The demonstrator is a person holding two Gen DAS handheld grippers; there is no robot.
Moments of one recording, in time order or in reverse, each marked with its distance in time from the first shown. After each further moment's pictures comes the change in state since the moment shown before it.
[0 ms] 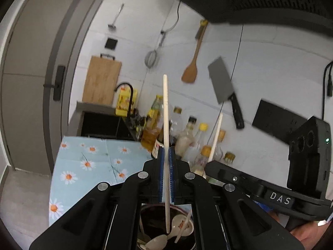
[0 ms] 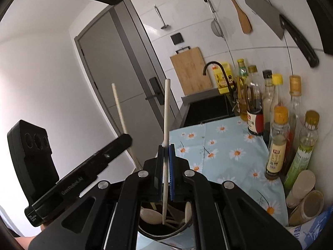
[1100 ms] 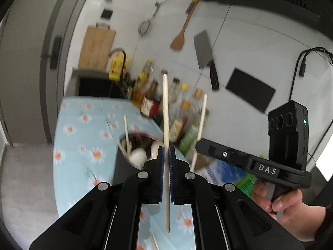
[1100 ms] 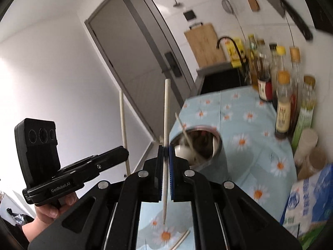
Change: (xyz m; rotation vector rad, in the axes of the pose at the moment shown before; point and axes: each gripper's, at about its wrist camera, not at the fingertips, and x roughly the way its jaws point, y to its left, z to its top) left arm -0.098 -0.020 -0.026 -0.033 0.208 -0.065; right arm -0.057 0.036 -0.042 0.013 0.159 0.105
